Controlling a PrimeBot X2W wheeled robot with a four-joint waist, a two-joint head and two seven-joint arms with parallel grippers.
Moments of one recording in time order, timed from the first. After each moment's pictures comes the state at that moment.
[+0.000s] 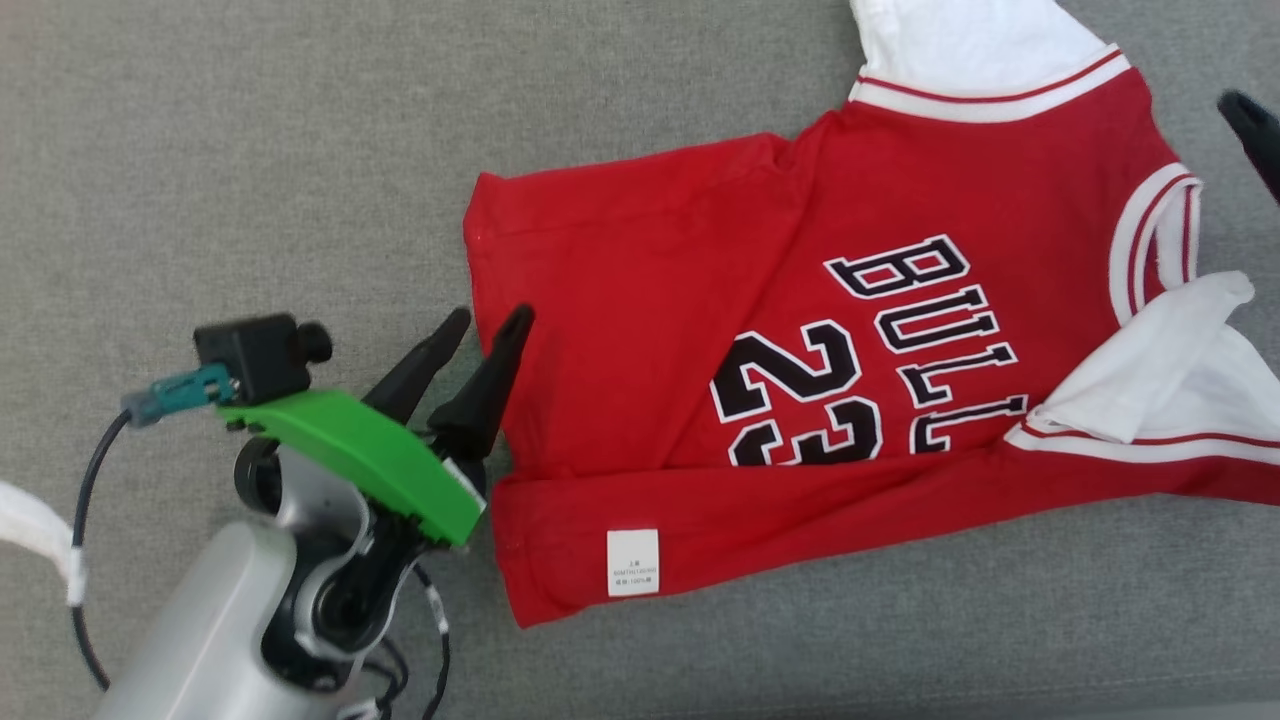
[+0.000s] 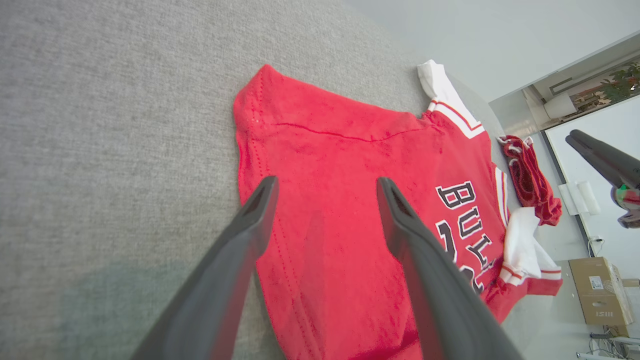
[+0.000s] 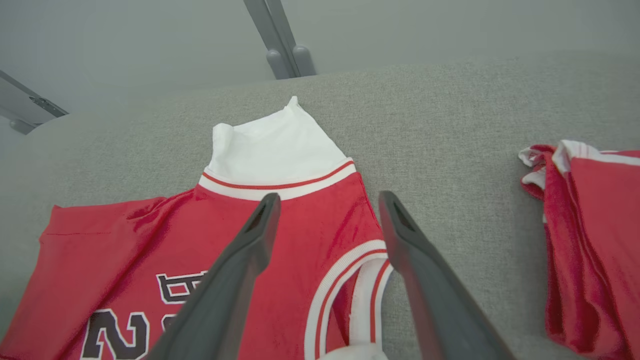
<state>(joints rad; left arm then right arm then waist) -0.33 0.37 -0.48 -0.14 -1.07 0.13 0.21 -0.45 -0.57 -0.12 -0.08 0.78 0.13 0.62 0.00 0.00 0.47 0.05</state>
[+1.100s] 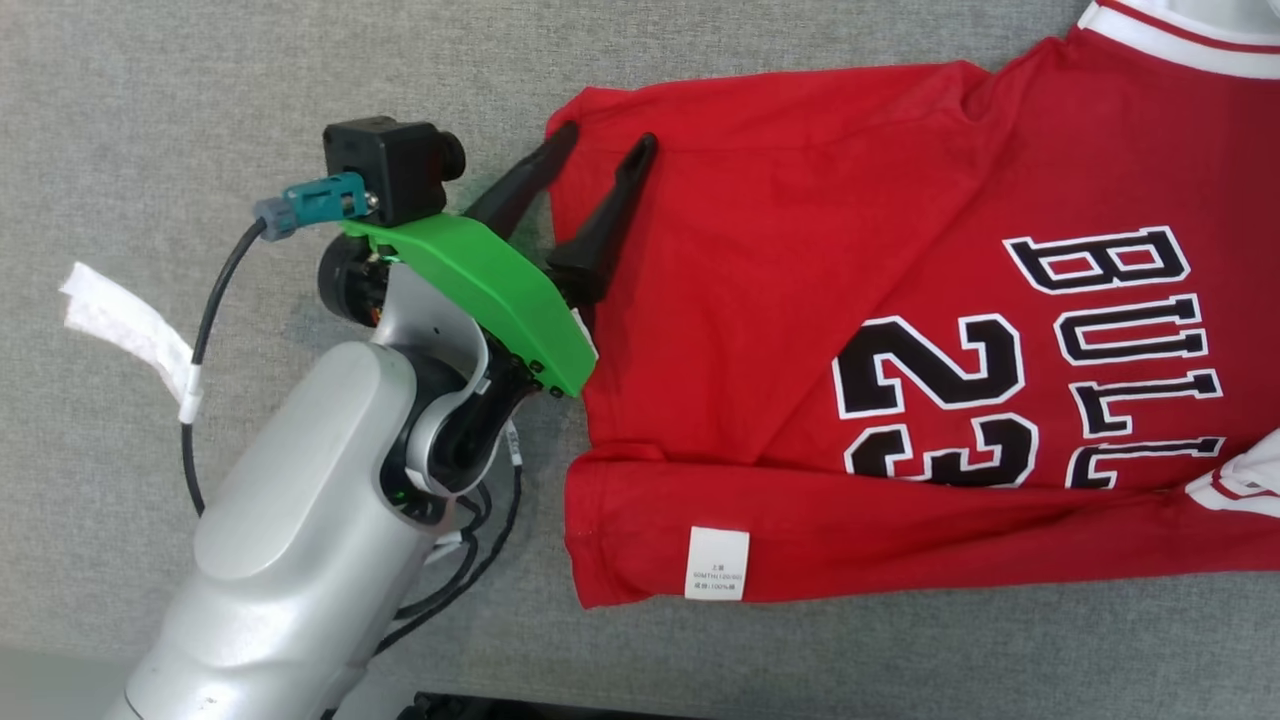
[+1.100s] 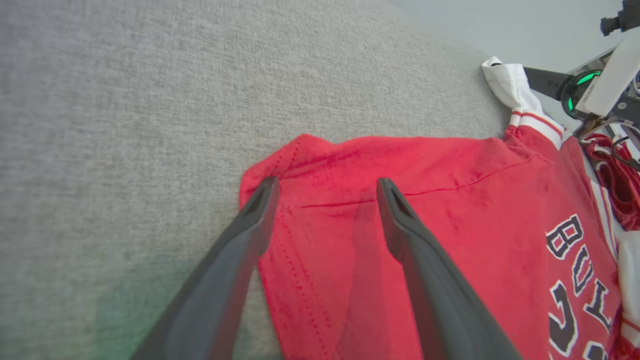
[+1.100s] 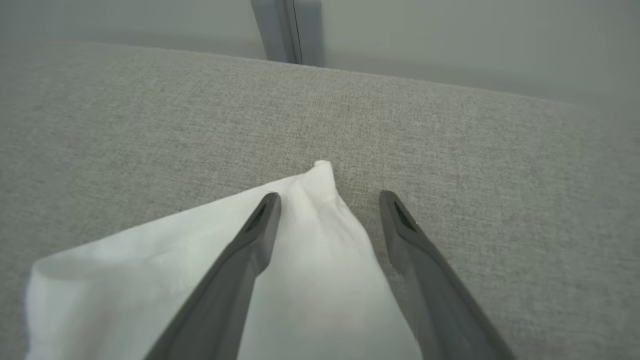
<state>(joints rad) -0.72 0.20 -0.60 0.14 -0.91 0.08 0.18 -1.14 -0.50 0.18 0.55 0.41 0.13 0.52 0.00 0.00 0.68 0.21</state>
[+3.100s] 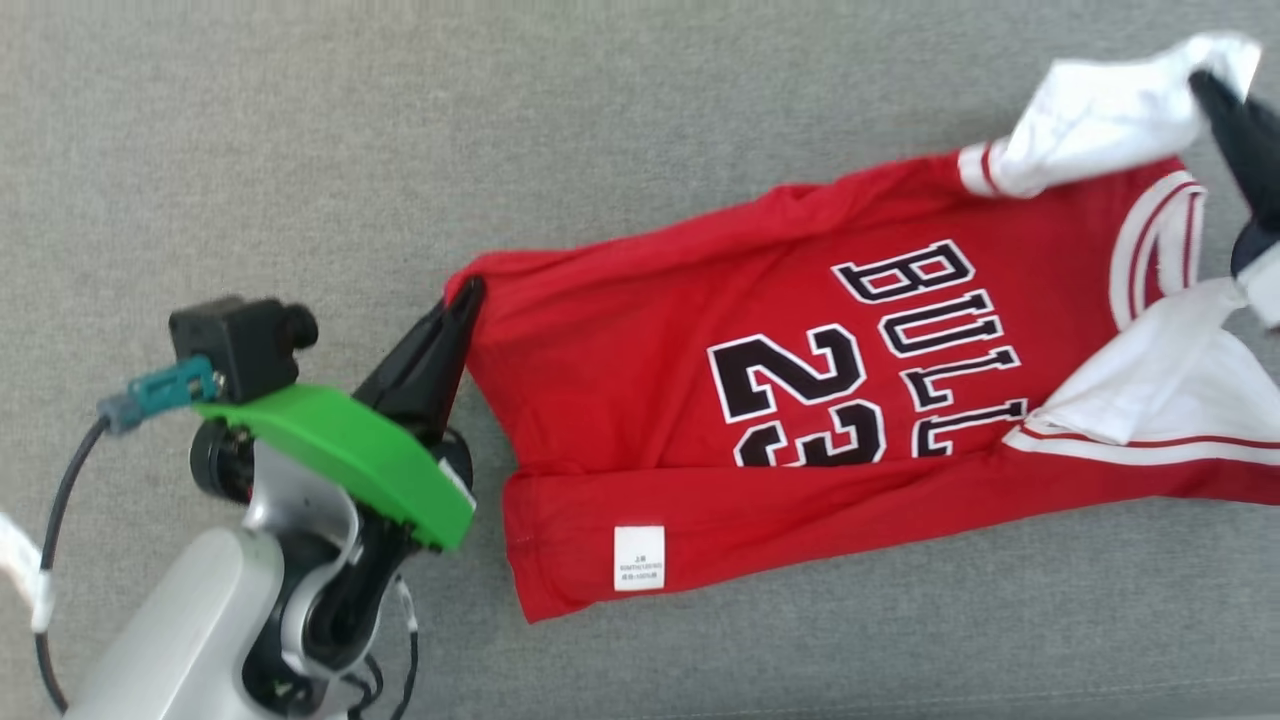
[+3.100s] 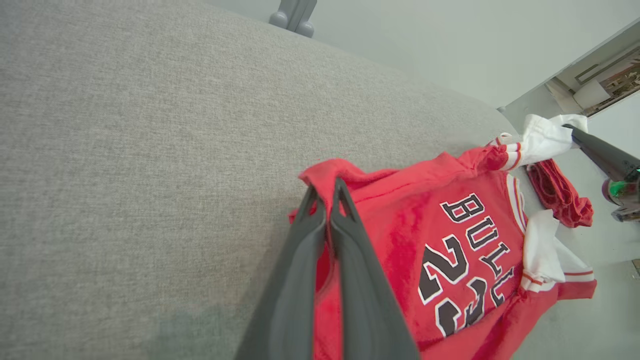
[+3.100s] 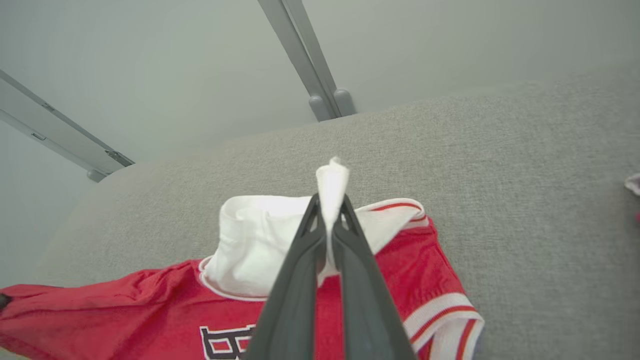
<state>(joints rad) -0.40 0.42 -0.53 -0.20 -0.96 0.20 0.19 -0.53 -0.61 0.09 0.08 0.96 0.13 0.29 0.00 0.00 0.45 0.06</state>
